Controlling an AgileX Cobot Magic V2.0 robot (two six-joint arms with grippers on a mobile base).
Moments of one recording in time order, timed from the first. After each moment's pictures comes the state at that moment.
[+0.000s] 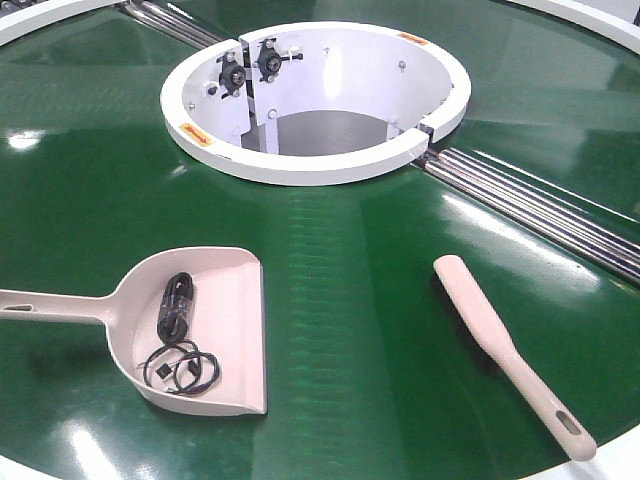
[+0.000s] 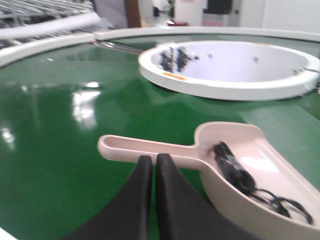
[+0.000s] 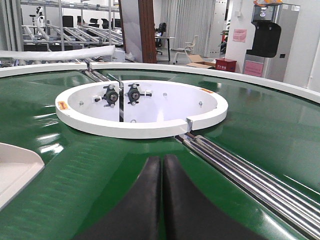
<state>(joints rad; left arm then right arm) -0.01 0.04 0.02 0.01 0.10 0.03 0.21 -0.01 -0.22 -0.01 0.32 -0.07</state>
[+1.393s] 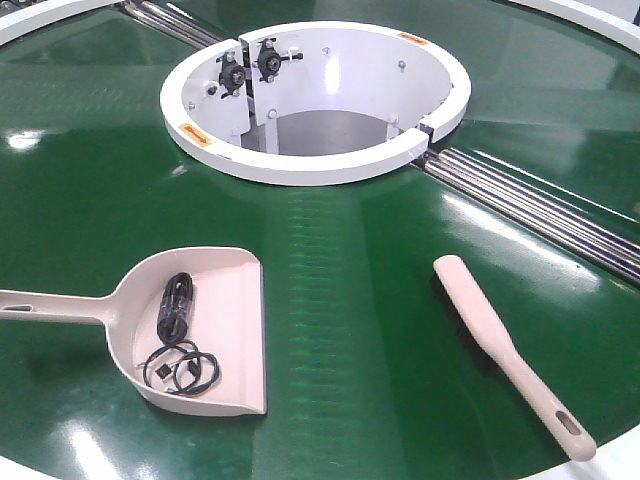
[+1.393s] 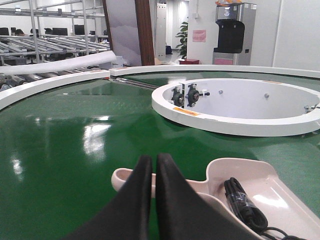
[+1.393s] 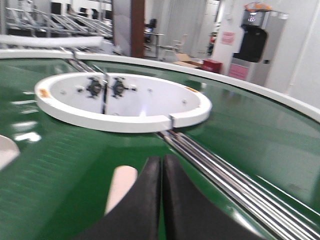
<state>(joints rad) 0.01 -0.01 0.03 0.01 0.04 0.03 0.18 -0.01 -0.21 -0.09 0.32 -0.10</state>
